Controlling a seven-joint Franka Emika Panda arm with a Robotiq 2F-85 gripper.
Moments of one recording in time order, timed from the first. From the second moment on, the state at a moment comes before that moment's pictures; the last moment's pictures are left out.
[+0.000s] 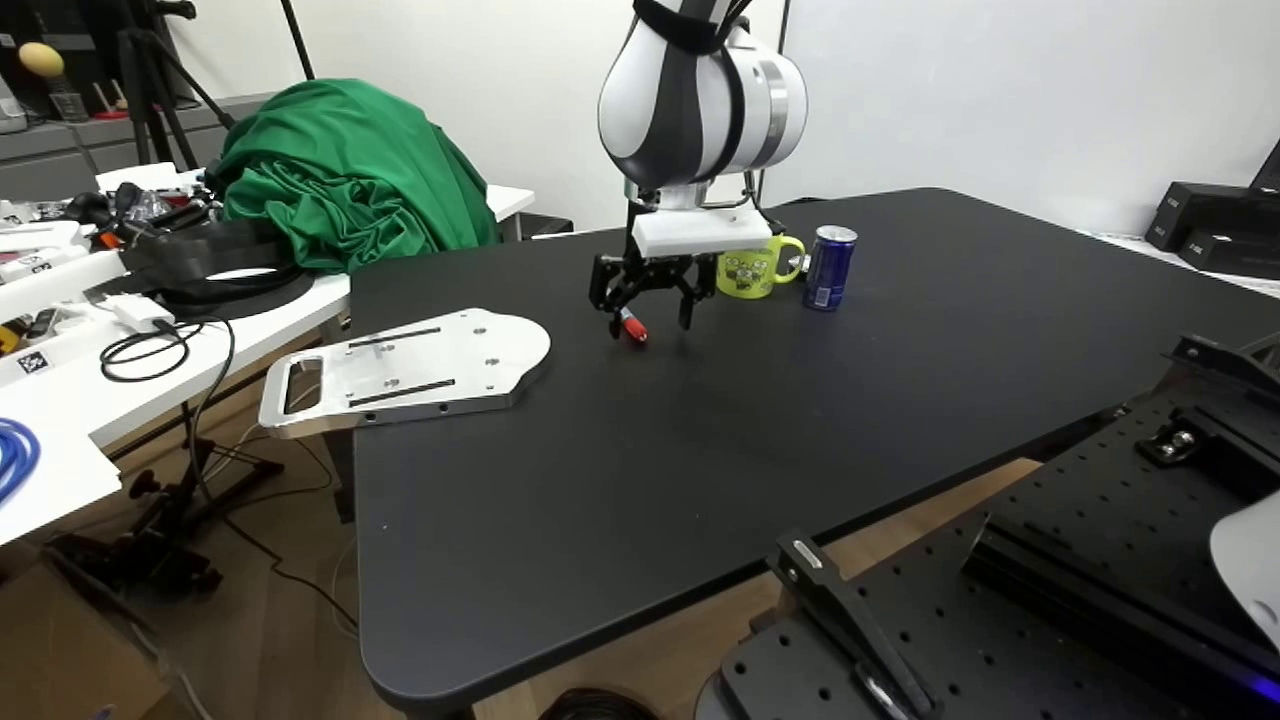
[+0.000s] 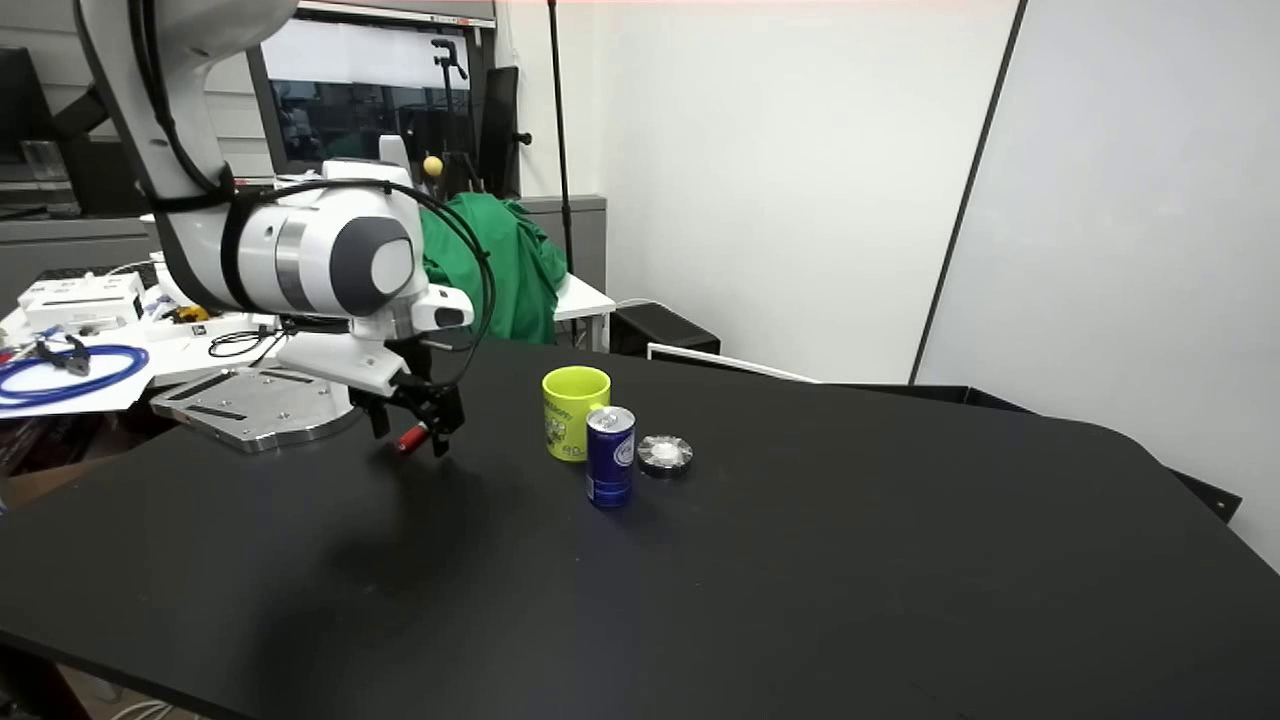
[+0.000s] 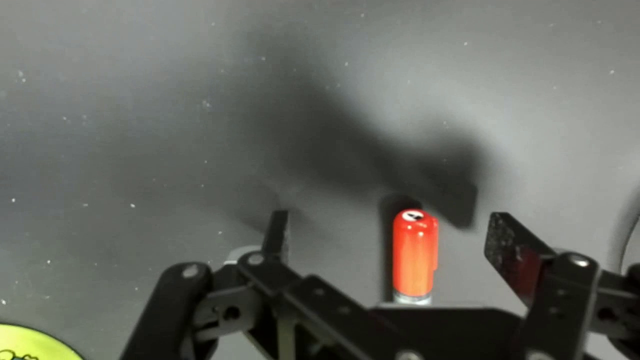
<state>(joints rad) 0.19 0.70 0.02 -2.13 0.08 2.91 0.27</state>
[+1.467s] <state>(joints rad) 0.18 0.70 -0.04 -2.01 0.12 2.76 0.28</state>
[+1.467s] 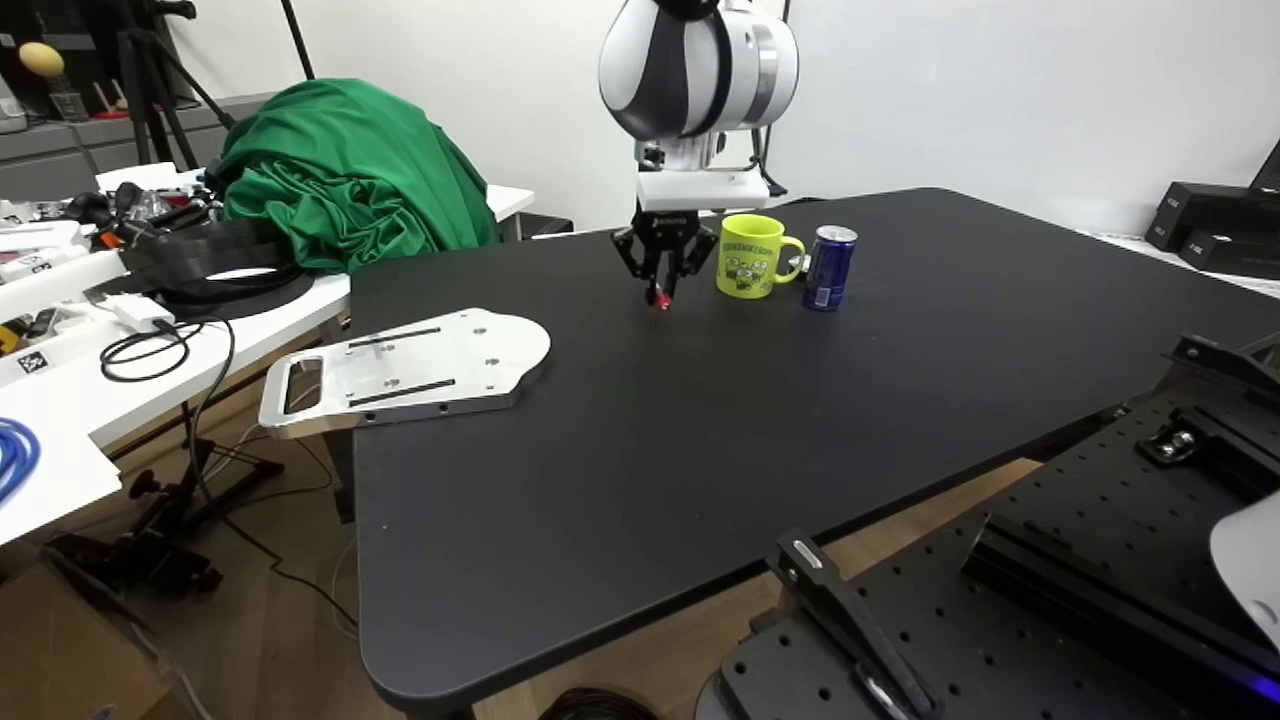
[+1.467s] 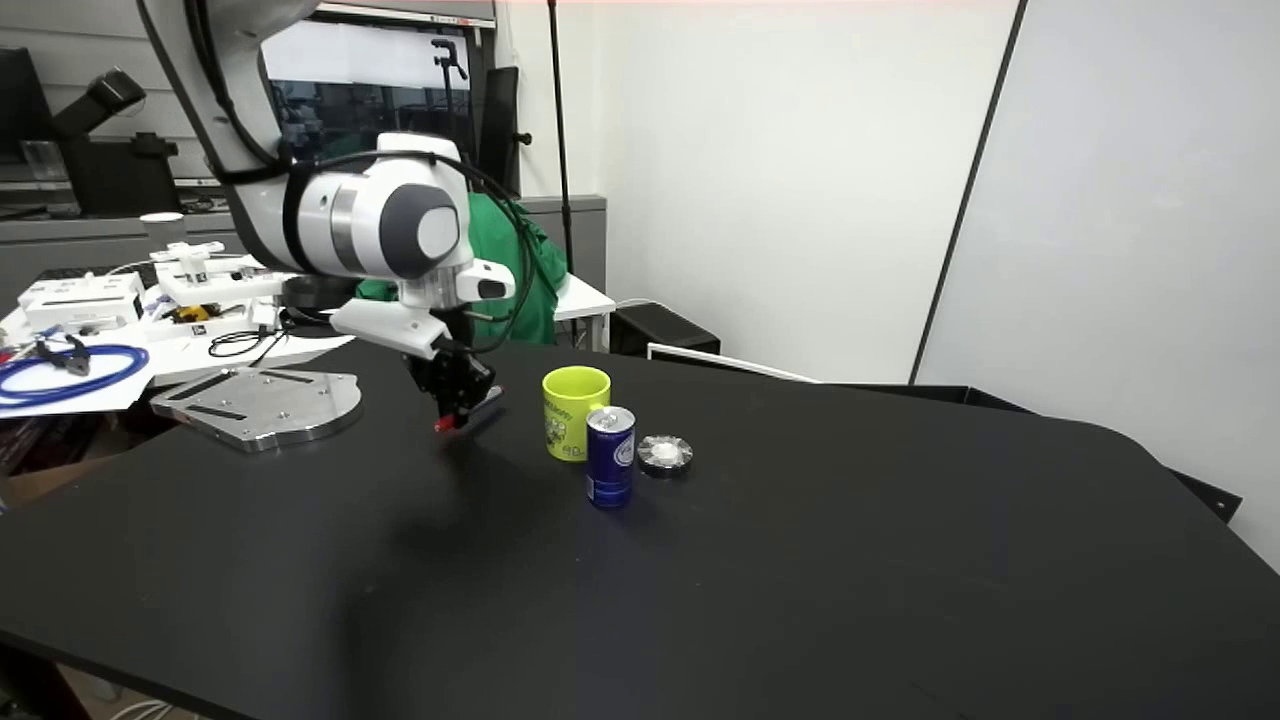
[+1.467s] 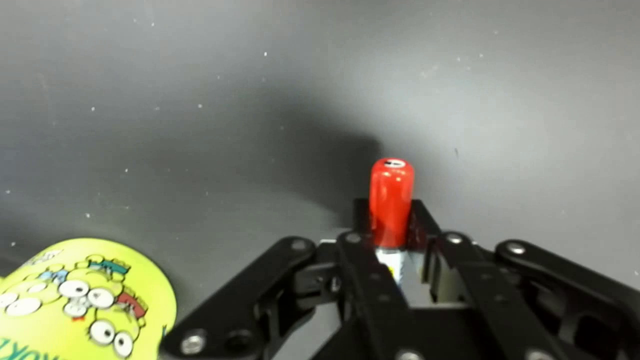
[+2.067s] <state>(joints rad) 0.04 0.54 -0.09 -1.71 0.18 2.12 0.41</state>
